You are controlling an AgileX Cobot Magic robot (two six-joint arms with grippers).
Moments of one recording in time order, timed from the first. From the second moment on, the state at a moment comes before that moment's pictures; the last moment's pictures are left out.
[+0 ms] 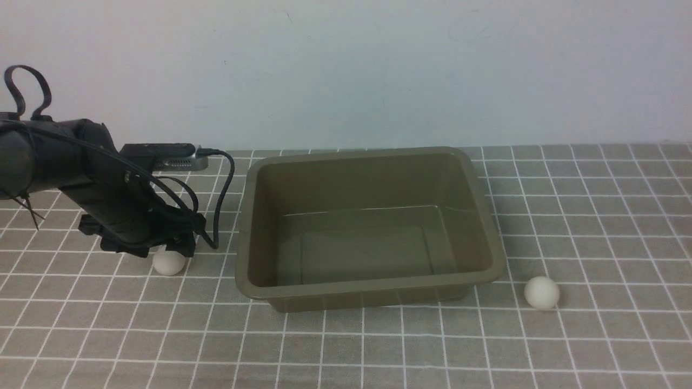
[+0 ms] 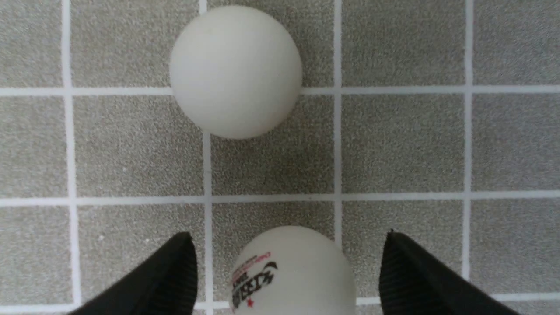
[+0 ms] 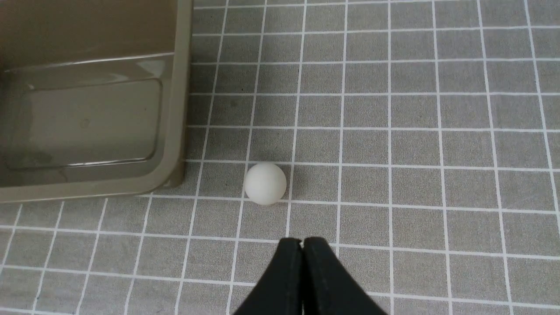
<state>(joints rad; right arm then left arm) 0.02 0.85 -0.90 0.13 1.01 0.07 -0.02 1.95 -1.22 -0.16 0.59 0.10</state>
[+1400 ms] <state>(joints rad) 0.17 1.80 -1.08 0.12 0.77 0.02 -0.24 1.87 -1.68 -0.15 1.04 0.08</state>
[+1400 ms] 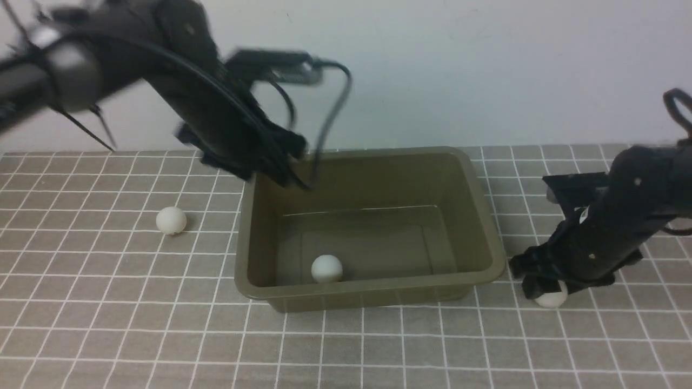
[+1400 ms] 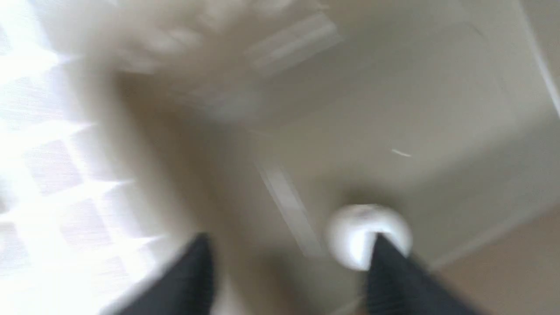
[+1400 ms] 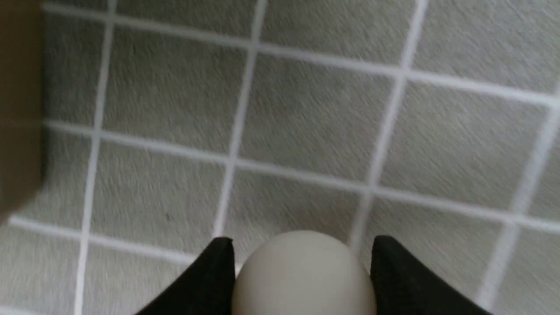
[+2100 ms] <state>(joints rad) 0.37 1.80 -1.59 0.24 1.01 -0.06 0.09 2.13 -1.70 -0.18 0.98 0.13</state>
